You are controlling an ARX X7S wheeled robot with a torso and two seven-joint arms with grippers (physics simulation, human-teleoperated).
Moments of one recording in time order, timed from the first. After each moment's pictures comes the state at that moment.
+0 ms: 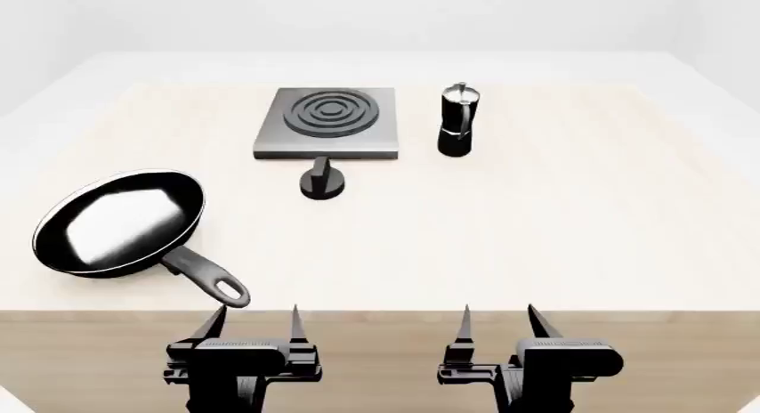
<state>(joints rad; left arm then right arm) 0.00 0.00 0.00 0.00 0.00 0.00 0.00 0.00 0.00 0.00 0.00 0.00 0.00 0.00</state>
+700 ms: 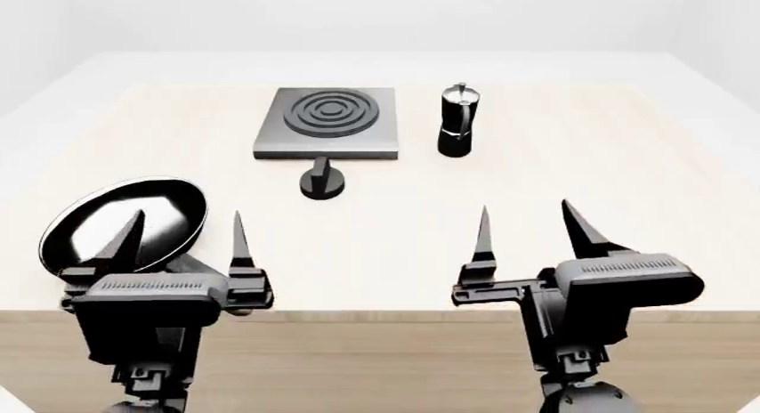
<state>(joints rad) -0.08 -0.18 0.01 0.49 -0.07 -0.24 -0.11 0.15 0.12 -0.07 -0.43 0.04 0.25 0.04</state>
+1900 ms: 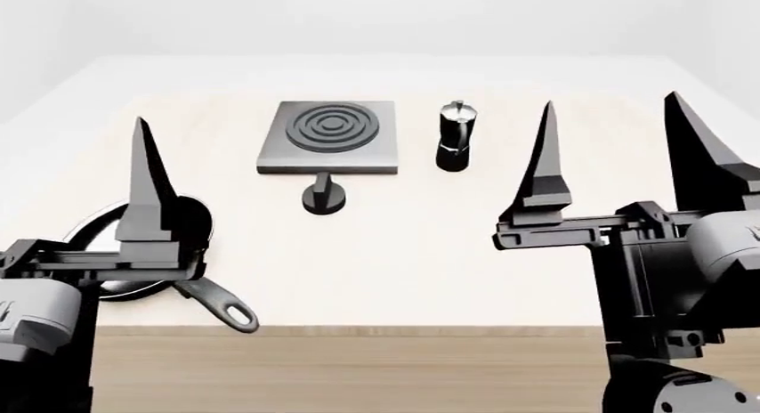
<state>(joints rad) -0.17 -0.29 -0.12 0.97 -0.24 -0.47 -0.15 0.32 0.20 -0.02 -0.88 0.13 0.56 0.10</state>
